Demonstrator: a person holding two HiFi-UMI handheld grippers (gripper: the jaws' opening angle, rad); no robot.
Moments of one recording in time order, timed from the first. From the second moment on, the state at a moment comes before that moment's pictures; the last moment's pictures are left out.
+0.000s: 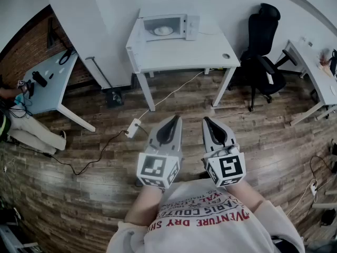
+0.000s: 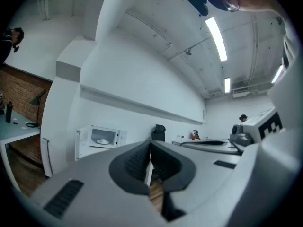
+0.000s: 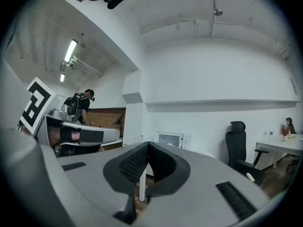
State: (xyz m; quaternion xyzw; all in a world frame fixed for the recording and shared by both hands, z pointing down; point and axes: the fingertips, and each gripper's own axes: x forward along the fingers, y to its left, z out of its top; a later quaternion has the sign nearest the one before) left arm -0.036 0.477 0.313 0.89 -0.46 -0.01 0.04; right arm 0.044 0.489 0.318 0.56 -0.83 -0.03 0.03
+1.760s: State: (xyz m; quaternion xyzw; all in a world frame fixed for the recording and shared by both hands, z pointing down) left arm 0.028 0.255 0.341 0.83 -0.54 -0.03 0.12; right arm 0.123 0.251 0.338 0.48 -0.88 0.02 0.05
